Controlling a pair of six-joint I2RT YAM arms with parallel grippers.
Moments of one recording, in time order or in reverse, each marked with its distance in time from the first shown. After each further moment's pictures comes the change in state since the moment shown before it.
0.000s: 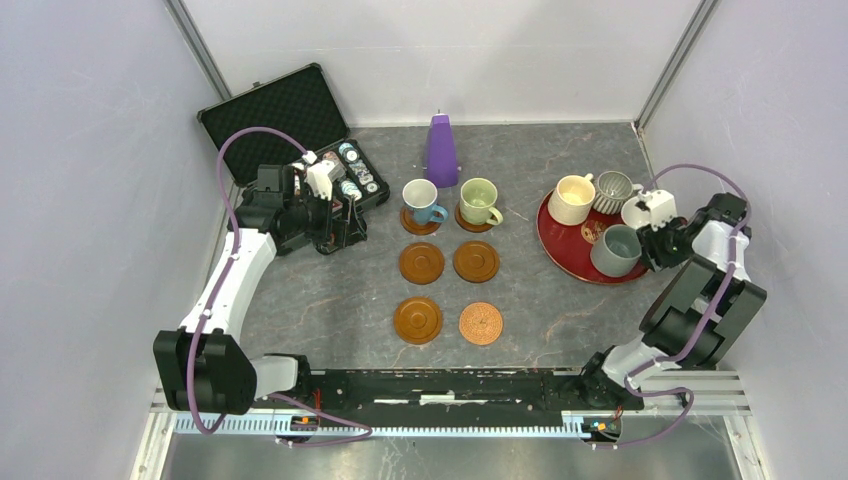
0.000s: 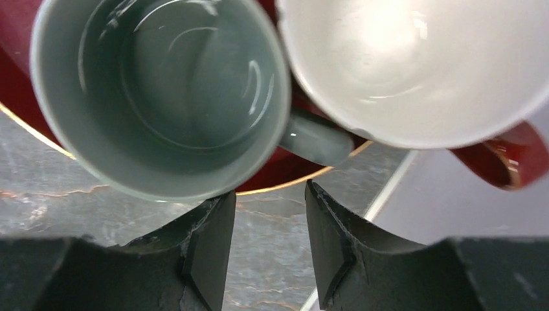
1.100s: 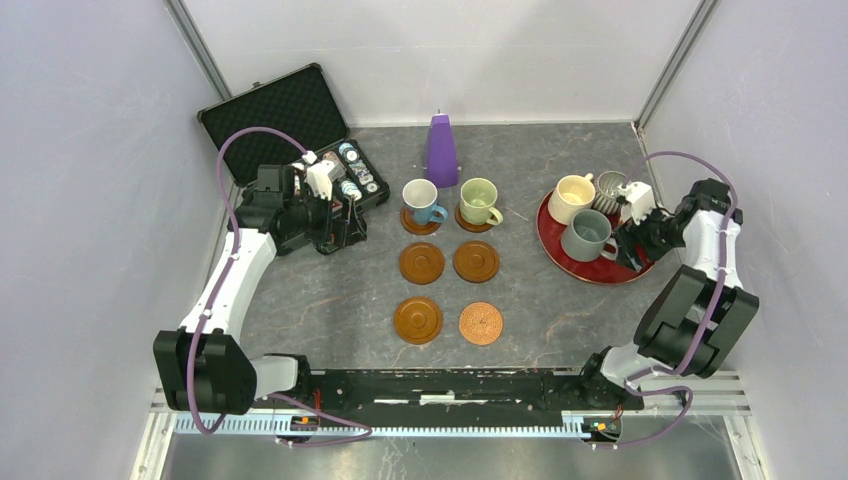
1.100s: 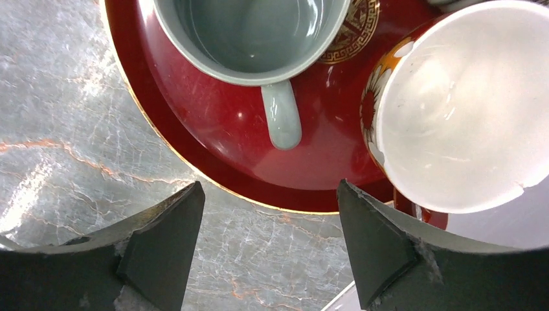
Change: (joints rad) left arm 0.000 0.000 0.000 0.000 -0.002 0.000; right arm 0.124 -0.068 0.058 -0.226 -0.077 -0.071
